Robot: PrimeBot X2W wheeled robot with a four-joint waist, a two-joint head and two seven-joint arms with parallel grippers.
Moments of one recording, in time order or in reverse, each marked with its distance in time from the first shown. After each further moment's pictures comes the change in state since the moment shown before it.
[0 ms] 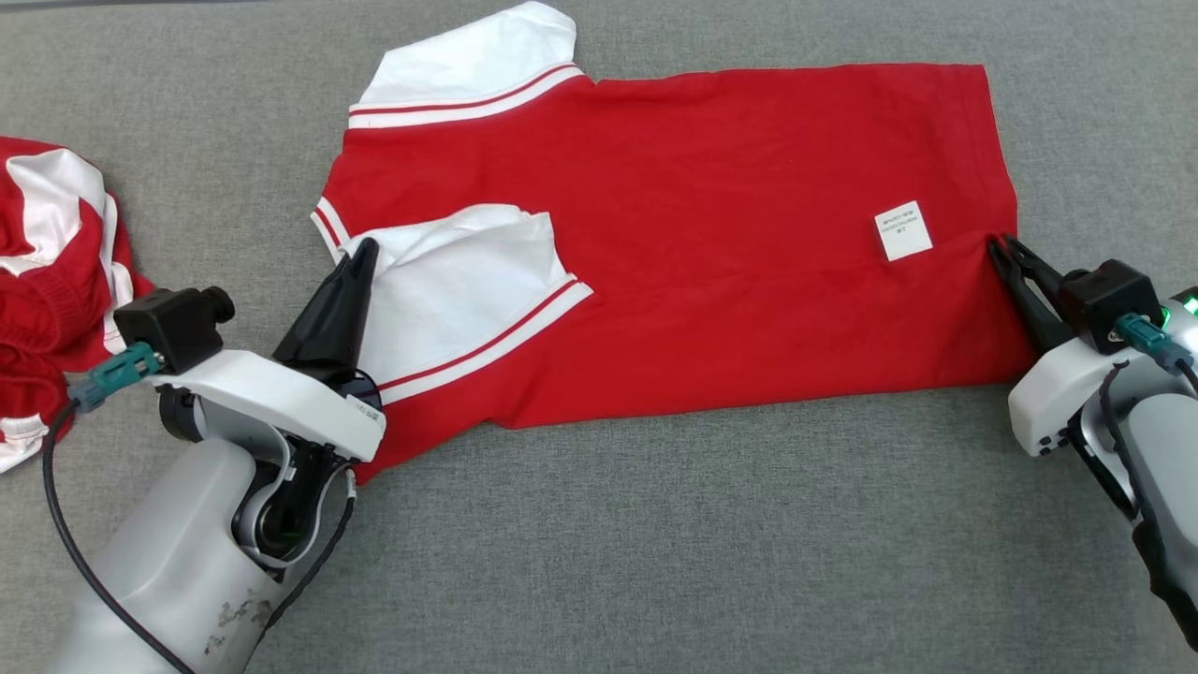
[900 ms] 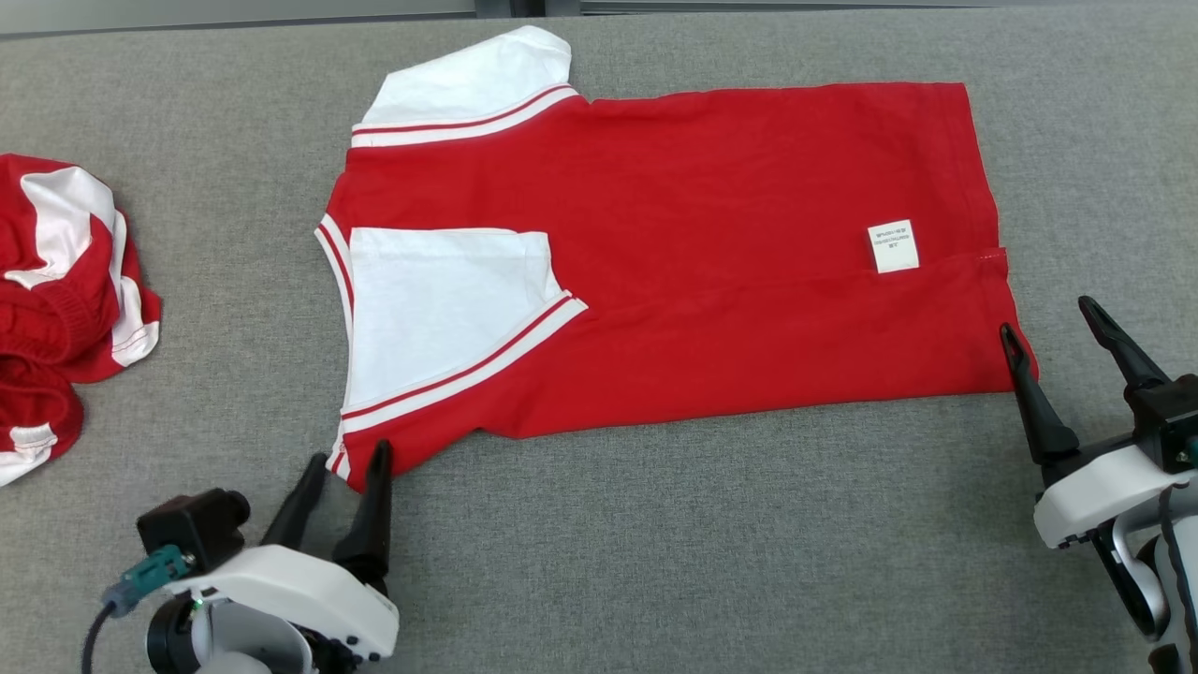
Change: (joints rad) left arm 0.427 0.107 0.012 -0.447 0.008 0.450 0.074; right arm 0.347 0.062 -0.303 -0.340 -0.040 0.000 -0.001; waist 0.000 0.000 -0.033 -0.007
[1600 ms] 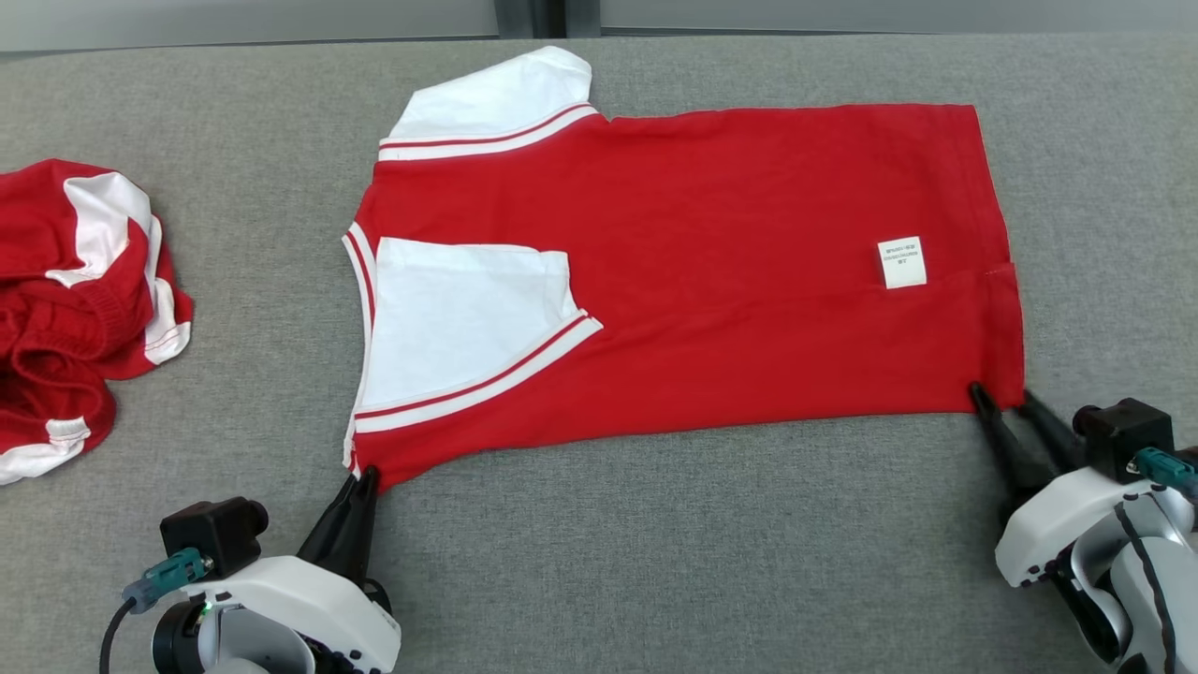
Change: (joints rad) left arm -0.009 0.006 -0.041 0.062 0.011 -0.039 0.023; right arm -0.078 -0.031 0.232 0.267 0.258 0.000 -0.005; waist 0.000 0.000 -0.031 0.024
